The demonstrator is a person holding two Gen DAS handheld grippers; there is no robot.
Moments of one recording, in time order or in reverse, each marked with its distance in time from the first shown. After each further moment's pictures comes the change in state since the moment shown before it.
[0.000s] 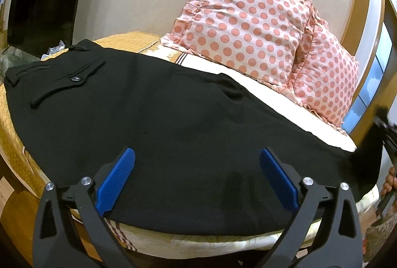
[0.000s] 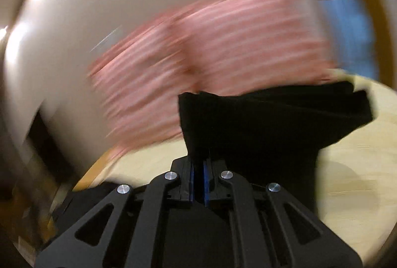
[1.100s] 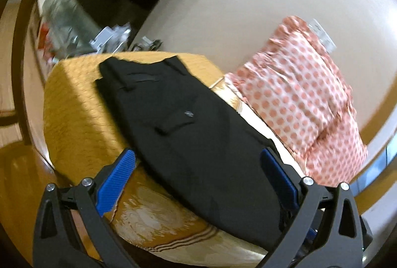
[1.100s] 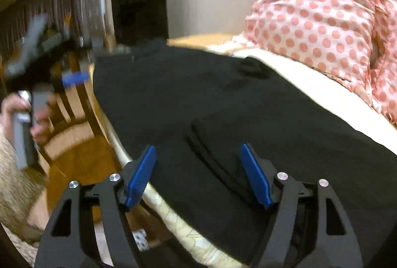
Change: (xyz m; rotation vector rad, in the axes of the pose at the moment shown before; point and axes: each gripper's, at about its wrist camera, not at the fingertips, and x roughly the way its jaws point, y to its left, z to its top) left arm -0.065 0.117 0.023 -0.441 -0.131 0.077; right arm 0.085 0.152 -0.129 -0.473 0.292 0.231
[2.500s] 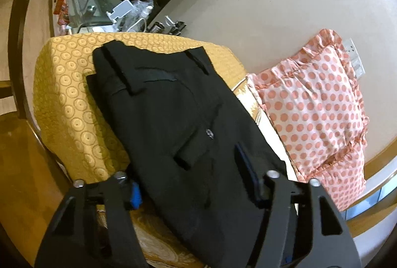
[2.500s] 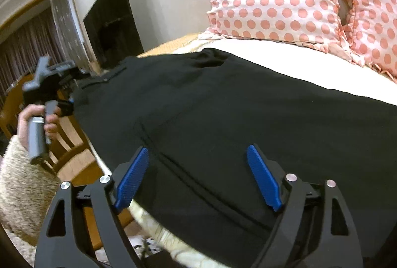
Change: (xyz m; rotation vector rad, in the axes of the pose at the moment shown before) left arm 0.048 0.014 0.029 -0.188 0.084 0.062; right arm -0.021 -0.045 -0.021 0.191 0.012 0.024
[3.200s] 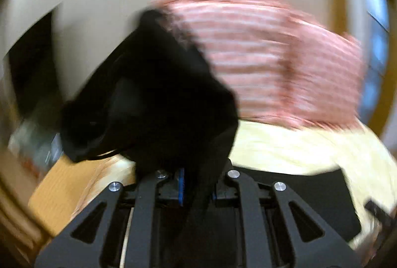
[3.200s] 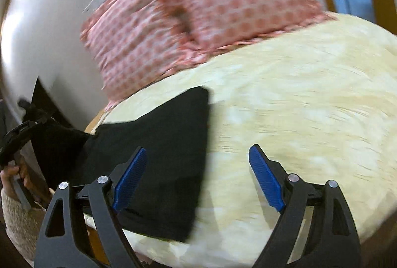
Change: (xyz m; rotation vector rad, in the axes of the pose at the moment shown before) left arm -0.031 -0.289 -0.165 1.003 -0.132 -0.024; right arm -0.169 -0.183 -0.065 0.532 -0.259 -0.318
